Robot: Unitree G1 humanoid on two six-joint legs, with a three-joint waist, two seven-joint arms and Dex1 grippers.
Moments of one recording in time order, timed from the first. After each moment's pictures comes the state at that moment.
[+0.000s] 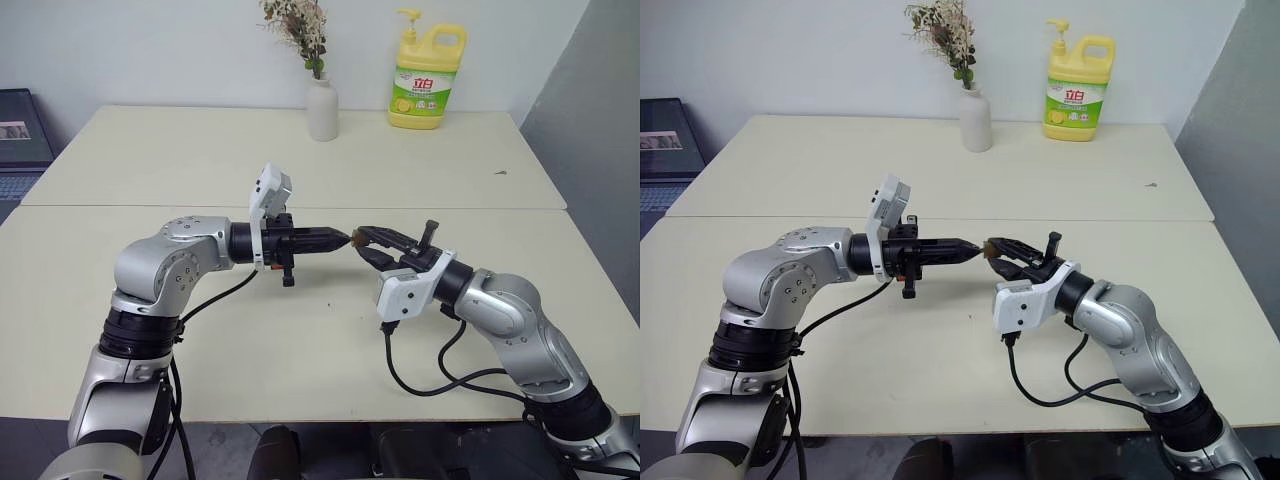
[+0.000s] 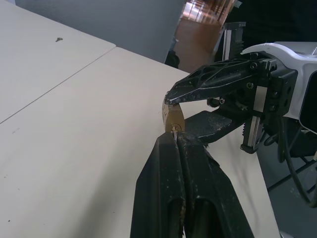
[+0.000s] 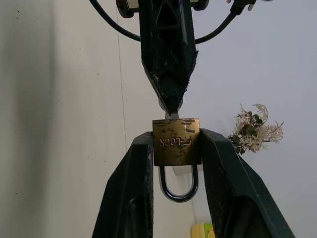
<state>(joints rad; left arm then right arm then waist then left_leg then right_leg) -0.68 0.59 -0.05 -0.09 -0.66 0.83 -1.06 -0.36 -0.52 0.29 -0.47 -0.53 -0.07 0.61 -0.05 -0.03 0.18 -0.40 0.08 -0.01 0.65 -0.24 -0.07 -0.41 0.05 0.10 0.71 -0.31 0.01</state>
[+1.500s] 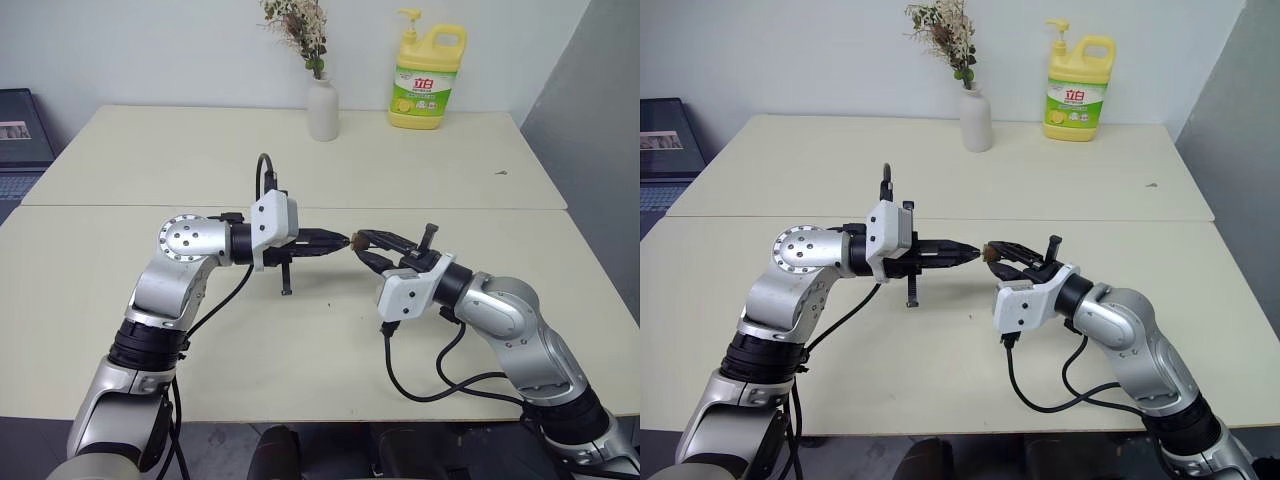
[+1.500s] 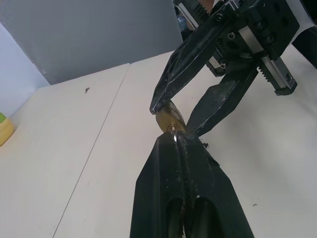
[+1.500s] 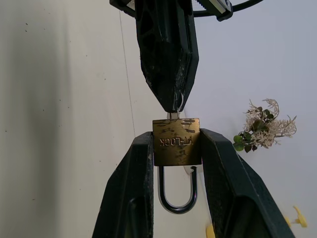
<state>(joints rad) -0.61 0.58 -0.12 -0.04 -0.32 0.10 -1.20 -0.34 -0.50 0.28 -0.48 -0.49 -0.03 0.63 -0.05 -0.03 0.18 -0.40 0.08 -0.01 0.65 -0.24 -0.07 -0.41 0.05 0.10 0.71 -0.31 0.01</state>
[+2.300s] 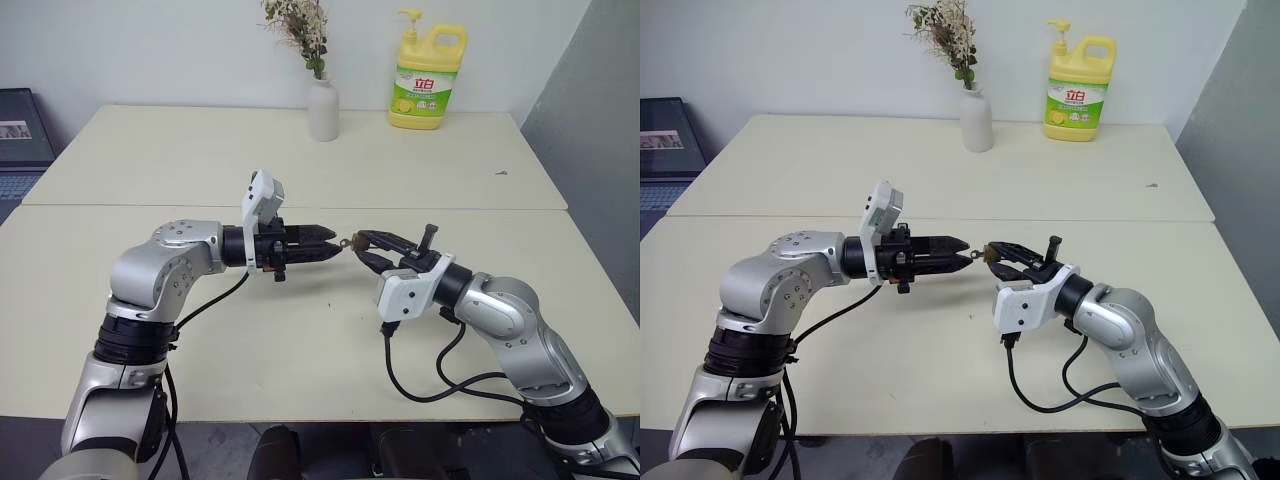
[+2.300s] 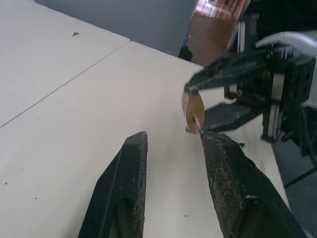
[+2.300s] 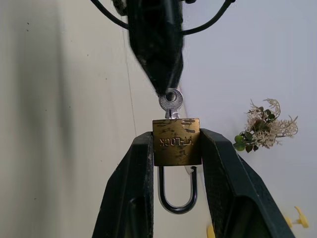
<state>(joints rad) -0.66 0.59 -0.02 -0.09 -0.65 0.87 -1.04 -0.34 -0.51 0.29 -0.48 -0.49 -0.03 0.63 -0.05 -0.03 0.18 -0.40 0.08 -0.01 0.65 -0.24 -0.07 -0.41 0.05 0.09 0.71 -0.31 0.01</state>
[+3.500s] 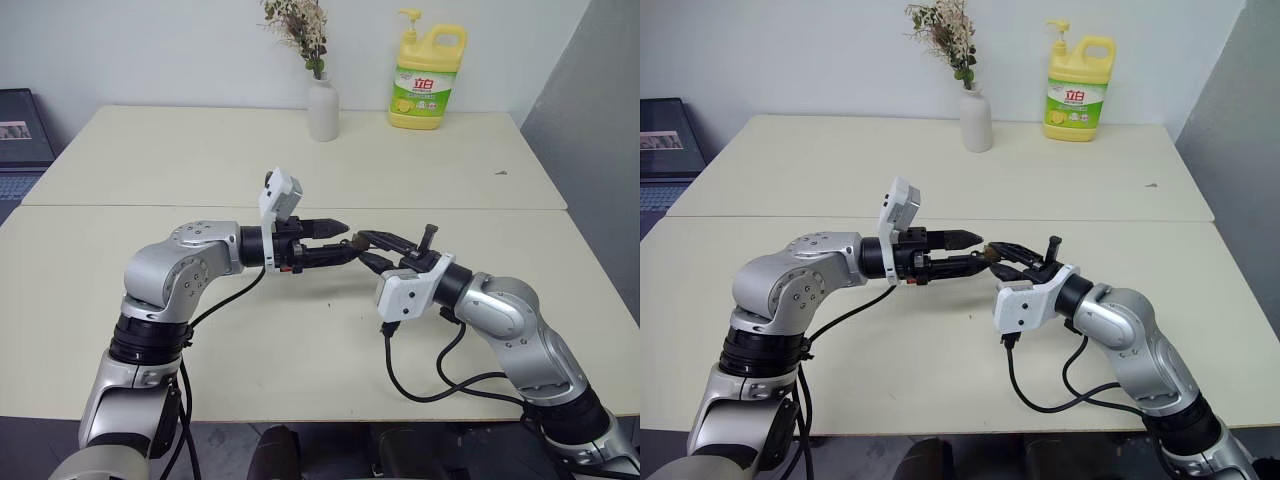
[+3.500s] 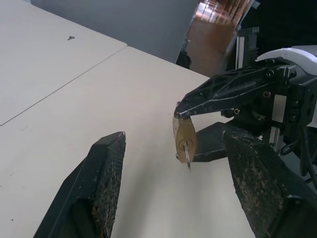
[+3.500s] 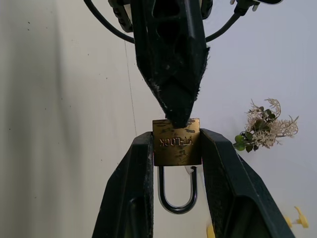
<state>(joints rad) -0.67 0.54 -0.05 -0.12 -0.65 0.87 -0.97 -0.34 -0.51 0.29 -0.48 -0.49 -0.03 0.63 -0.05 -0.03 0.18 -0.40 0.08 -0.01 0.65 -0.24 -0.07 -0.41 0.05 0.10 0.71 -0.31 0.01</state>
